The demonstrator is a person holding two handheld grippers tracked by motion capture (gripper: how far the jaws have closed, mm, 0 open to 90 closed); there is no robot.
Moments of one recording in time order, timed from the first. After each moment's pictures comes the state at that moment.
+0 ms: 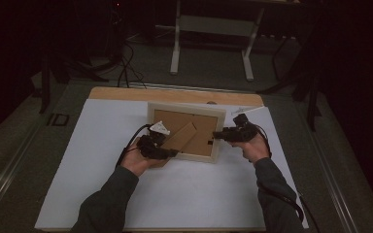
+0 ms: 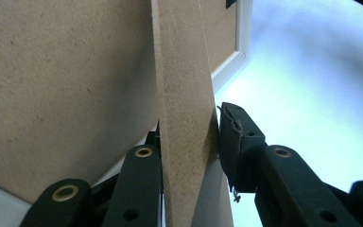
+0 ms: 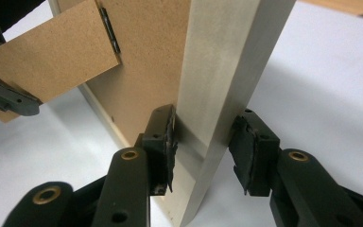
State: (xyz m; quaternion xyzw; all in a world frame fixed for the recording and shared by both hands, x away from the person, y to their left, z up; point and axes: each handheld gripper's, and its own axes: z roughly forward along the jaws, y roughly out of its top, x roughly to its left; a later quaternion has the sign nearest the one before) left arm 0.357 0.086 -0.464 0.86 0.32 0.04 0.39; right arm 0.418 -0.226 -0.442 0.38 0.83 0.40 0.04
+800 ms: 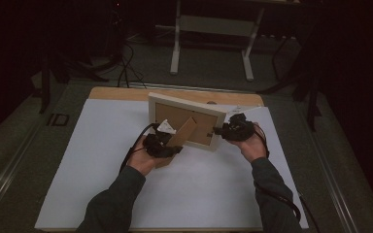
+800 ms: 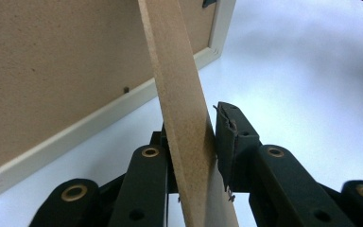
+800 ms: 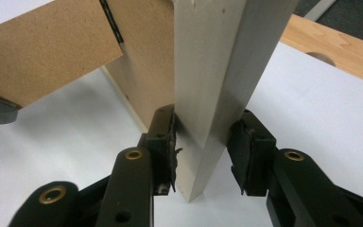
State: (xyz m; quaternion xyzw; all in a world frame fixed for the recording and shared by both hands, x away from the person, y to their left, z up) left arm 0.358 0.070 -0.461 0.86 0.32 0.08 0.39; right arm 0.412 -0.213 -0.433 0.37 0.83 0.38 0.14
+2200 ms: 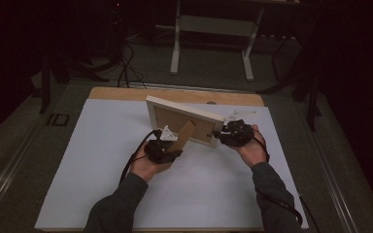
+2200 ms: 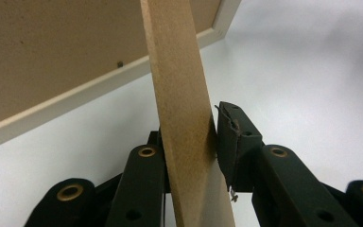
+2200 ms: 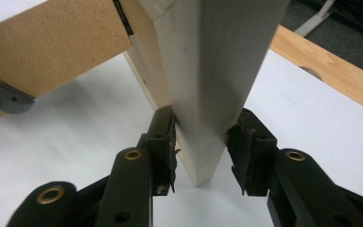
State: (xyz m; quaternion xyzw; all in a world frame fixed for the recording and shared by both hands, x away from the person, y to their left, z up) left arm 0.345 0.064 -0.480 0.86 0.32 0.13 0.38; right arm 0.393 -0.207 -0.434 0.32 0.85 0.37 0.18
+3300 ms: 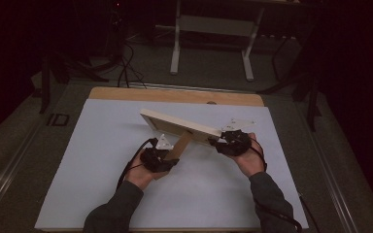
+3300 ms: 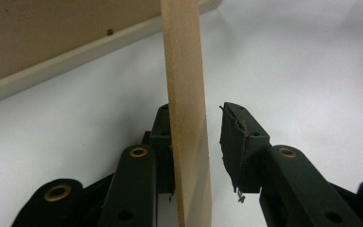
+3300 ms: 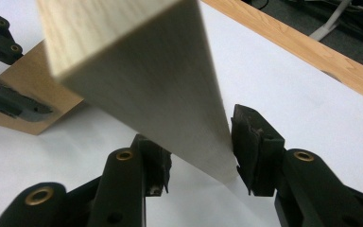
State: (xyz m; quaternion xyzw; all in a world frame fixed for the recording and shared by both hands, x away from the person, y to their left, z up) left arm 0.329 0.074 -0.497 0.86 0.32 0.11 0.37; right arm 0.368 -0.199 -0.444 0.31 0.85 0.39 0.19
